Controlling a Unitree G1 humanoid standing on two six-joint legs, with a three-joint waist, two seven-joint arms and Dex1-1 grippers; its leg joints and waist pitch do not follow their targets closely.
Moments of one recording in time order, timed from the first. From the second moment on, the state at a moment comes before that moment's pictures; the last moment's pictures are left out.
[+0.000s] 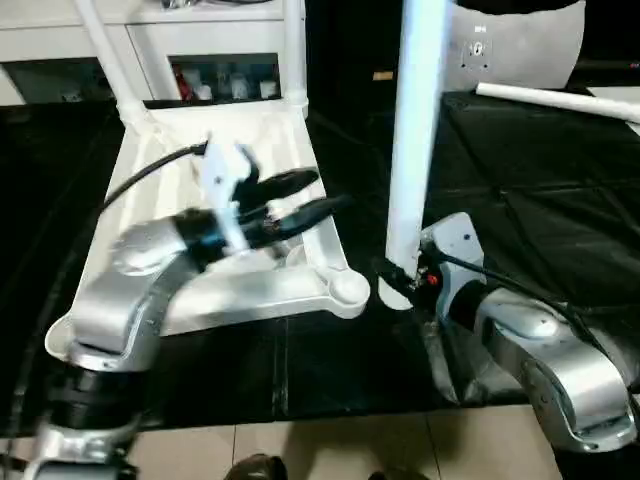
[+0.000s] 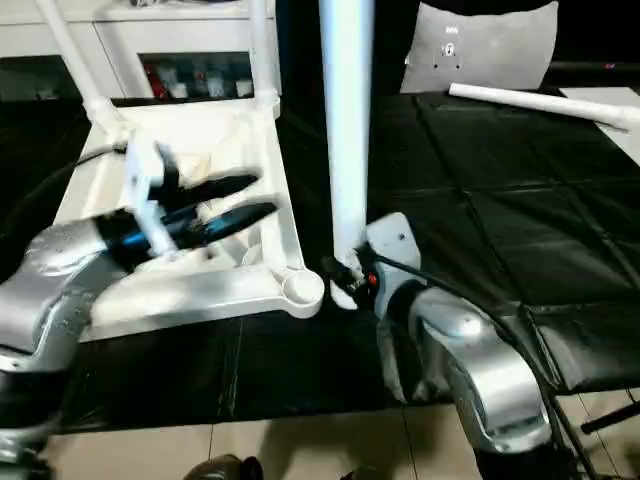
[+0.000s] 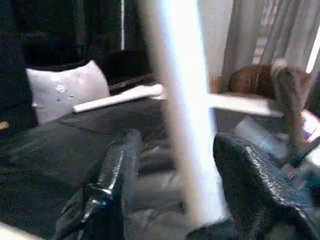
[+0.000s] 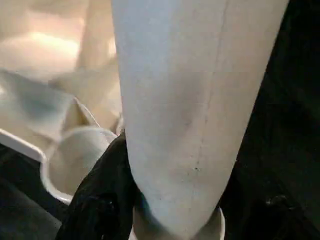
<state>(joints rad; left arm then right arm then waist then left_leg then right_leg) -0.45 0.29 -0.06 -0.25 -0.46 0.50 -0.74 -0.23 -0.34 0.16 -0.34 0.20 0.82 0.33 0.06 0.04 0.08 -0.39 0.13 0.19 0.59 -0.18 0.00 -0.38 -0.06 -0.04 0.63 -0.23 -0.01</state>
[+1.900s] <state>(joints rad) -0.37 0.15 0.05 -0.21 -0.47 0.67 -0.35 -0.26 -0.19 0.06 -0.39 0.19 0.88 0.20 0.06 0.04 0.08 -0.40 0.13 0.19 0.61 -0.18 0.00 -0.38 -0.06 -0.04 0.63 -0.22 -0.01</state>
